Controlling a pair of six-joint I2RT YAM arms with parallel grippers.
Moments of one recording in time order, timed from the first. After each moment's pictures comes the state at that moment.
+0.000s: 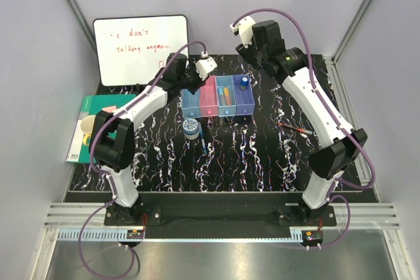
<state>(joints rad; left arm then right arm) -0.40 1.81 1.41 -0.13 0.35 0.55 0.50 1.77 2.04 -0.80 0.28 -0.41</state>
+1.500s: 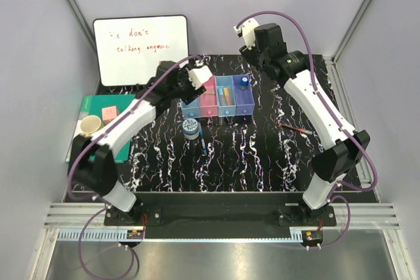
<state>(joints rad) -0.44 1.63 1.28 -0.15 0.20 0.62 0.49 1.74 1.95 -0.75 0.34 -0.41</state>
